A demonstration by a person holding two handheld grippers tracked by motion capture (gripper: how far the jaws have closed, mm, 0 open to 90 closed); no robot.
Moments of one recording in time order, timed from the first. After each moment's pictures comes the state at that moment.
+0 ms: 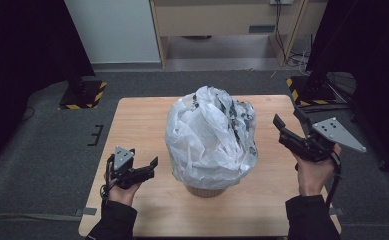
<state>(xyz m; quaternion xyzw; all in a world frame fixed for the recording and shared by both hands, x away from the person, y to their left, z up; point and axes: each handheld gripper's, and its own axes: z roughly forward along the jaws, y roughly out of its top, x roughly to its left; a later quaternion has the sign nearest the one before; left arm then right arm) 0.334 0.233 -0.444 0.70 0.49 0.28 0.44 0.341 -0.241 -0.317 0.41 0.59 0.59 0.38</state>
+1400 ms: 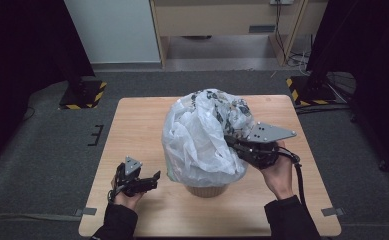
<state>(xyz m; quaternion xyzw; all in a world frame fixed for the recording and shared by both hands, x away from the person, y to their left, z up) 0.340 0.232 -0.491 0.75 0.49 0.24 0.38 0.353 -0.147 -0.335 0.23 0.79 0.54 0.19</state>
